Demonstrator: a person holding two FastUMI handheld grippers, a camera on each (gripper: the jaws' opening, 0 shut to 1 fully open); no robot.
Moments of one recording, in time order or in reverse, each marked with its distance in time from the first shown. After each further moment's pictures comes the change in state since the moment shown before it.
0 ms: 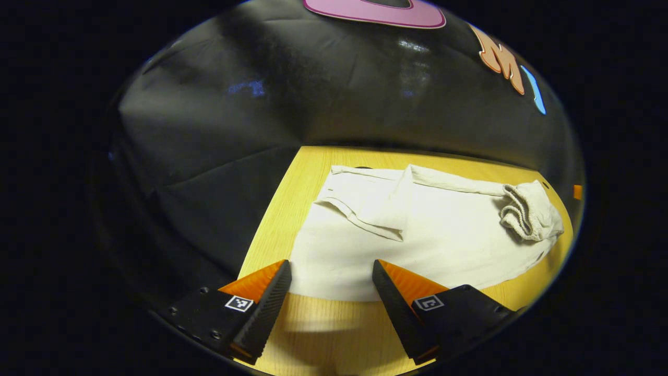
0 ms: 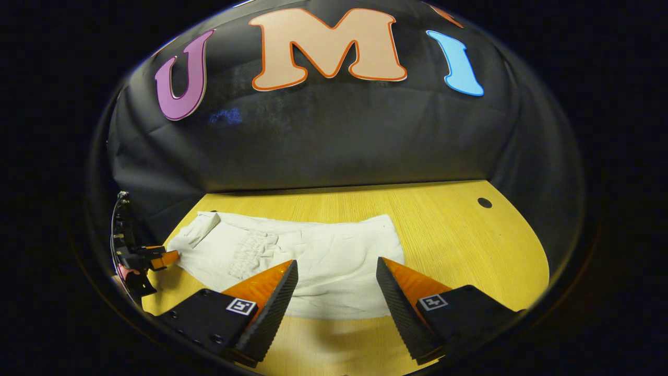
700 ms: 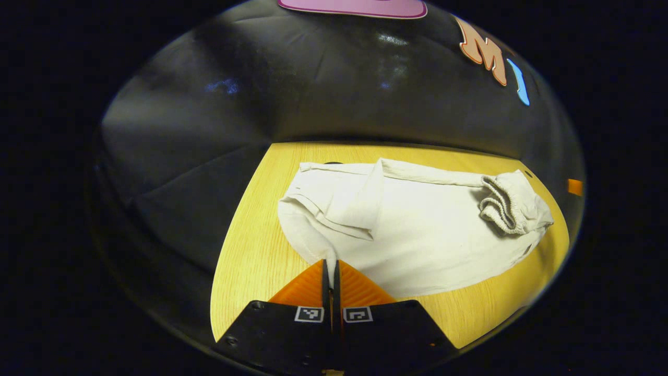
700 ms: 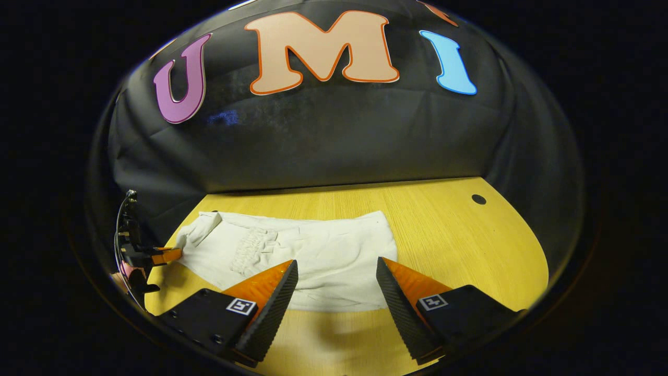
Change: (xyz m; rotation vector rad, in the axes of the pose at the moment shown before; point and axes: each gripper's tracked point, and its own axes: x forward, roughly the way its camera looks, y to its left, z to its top) left arm 0.002 -0.029 0.006 0.036 0.031 -0.112; right arm -0.022 -0.012 -0.002 0.014 0.000 -0.013
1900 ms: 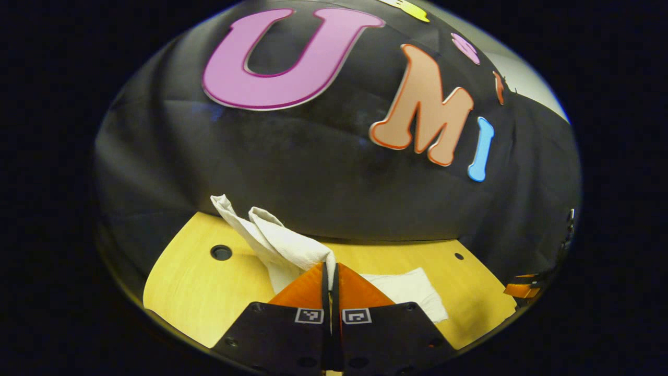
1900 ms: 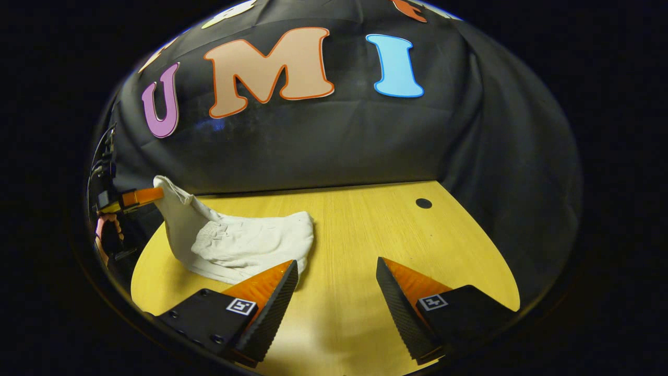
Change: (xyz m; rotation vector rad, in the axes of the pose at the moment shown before) left arm -0.085 -0.240 0.187 -0.138 -0.347 -0.224; right arm -0.063 -0.169 0.005 0.006 -0.026 -0.048
